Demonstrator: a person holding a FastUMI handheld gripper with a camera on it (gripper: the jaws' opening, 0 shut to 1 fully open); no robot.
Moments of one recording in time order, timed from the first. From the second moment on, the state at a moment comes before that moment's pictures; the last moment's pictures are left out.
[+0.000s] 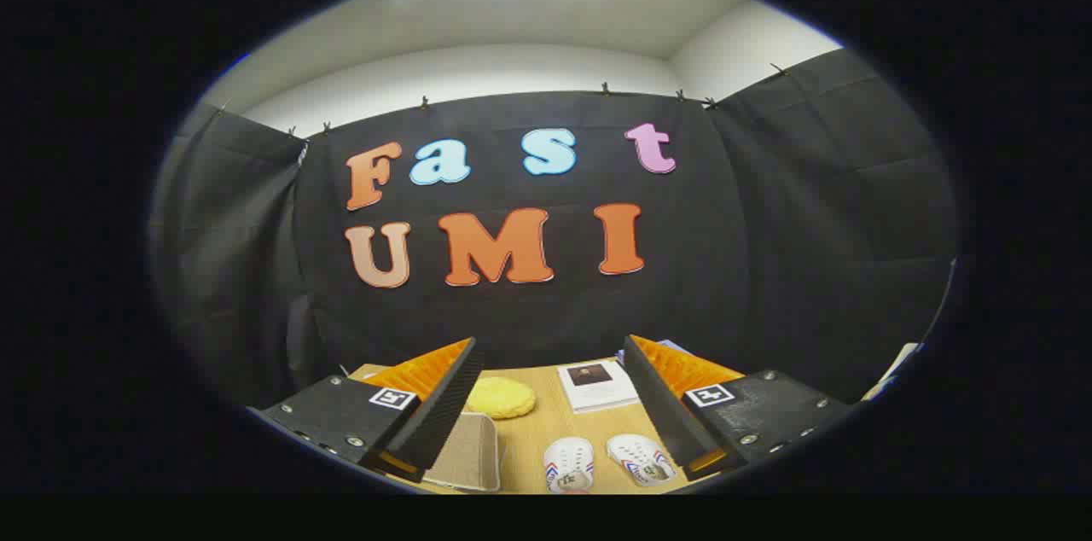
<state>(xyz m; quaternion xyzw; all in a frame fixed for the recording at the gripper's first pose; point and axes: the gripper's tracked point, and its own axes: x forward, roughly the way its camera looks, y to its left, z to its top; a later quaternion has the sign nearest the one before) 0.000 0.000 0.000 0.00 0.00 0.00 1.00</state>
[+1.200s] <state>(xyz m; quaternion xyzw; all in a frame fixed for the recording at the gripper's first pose) 0.029 0.003 -0.059 0.02 0.09 0.06 0.99</state>
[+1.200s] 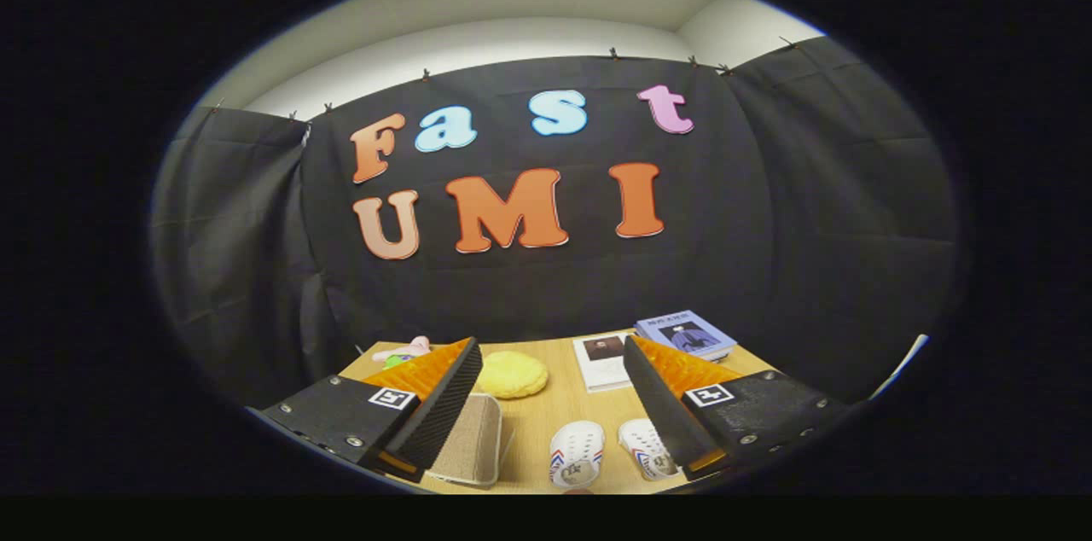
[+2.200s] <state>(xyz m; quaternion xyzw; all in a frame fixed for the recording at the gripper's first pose) 0.026 0.049 -0.272 0.35 0.33 0.18 0.86</state>
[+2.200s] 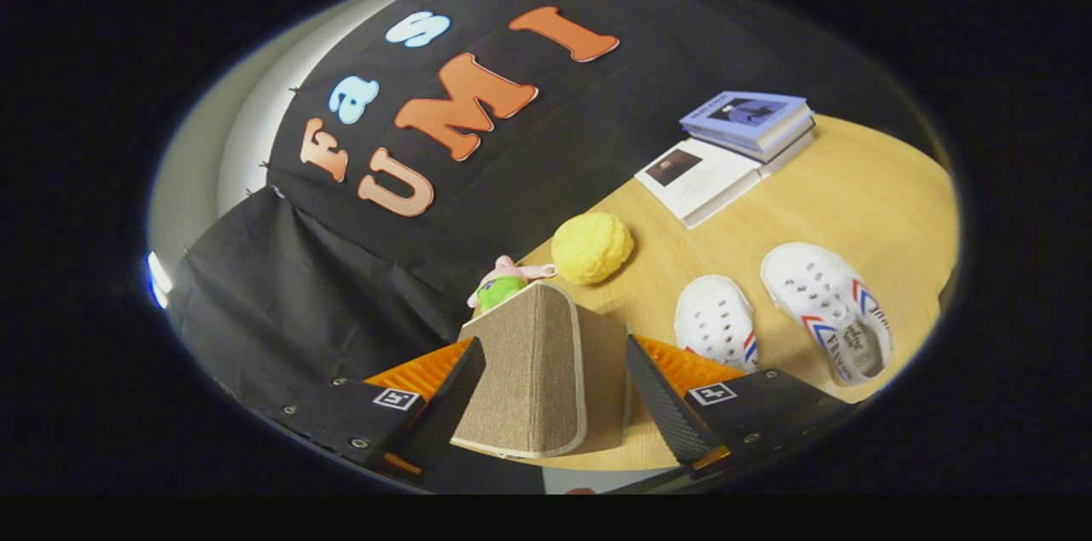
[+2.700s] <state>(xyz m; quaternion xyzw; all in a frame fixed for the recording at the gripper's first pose) 0.017 0.093 -0.313 0.45 0.40 0.25 0.76</state>
